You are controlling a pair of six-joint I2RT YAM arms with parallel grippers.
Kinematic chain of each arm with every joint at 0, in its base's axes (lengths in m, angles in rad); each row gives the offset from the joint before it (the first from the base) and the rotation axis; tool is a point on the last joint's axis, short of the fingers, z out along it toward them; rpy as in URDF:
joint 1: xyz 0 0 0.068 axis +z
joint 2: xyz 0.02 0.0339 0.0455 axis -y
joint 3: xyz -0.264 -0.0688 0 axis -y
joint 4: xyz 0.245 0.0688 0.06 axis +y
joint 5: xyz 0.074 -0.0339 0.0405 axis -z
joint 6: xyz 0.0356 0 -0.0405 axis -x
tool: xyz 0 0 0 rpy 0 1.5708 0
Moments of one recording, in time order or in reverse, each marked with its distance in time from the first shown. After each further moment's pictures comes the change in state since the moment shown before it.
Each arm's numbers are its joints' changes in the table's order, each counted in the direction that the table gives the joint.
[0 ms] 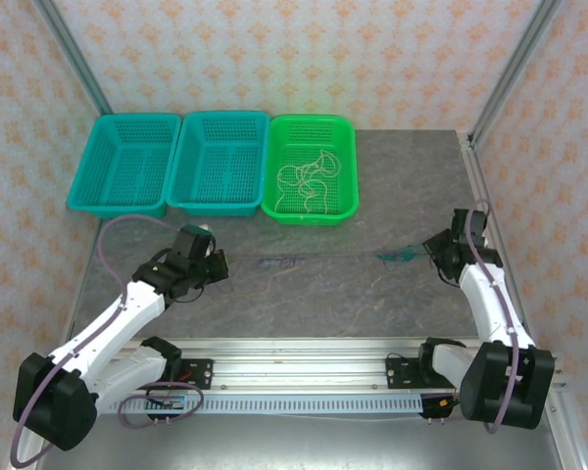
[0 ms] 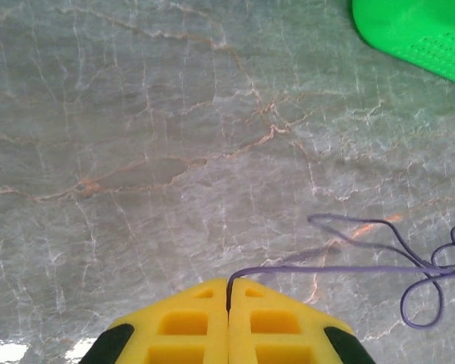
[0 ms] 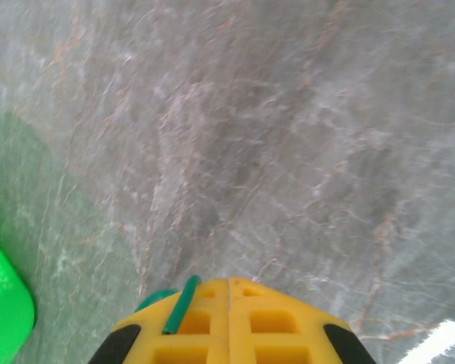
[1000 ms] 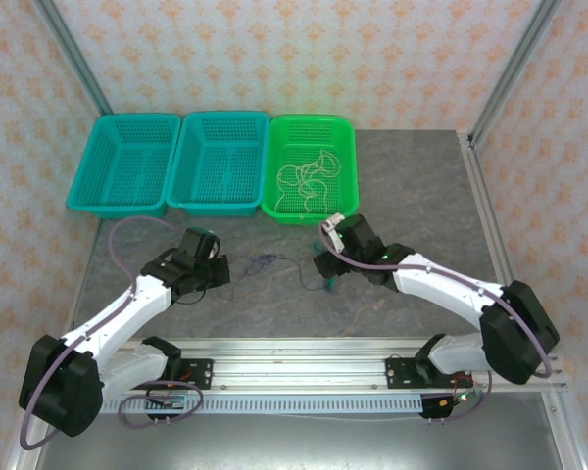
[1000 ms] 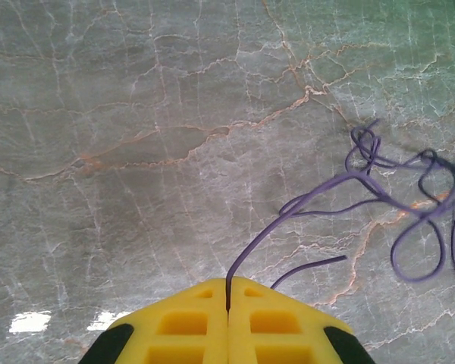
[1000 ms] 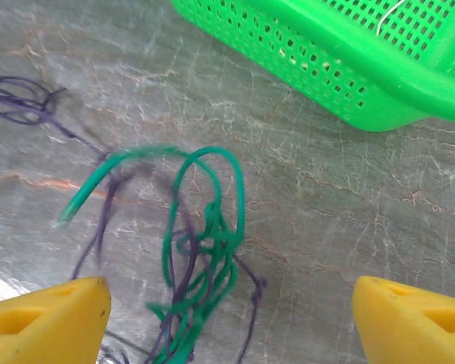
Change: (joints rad) left arm 0.008 -0.080 -0.025 -0.024 0.020 -0.031; right arm 0.855 -0.254 0.087 -0.277 0.134 0.773
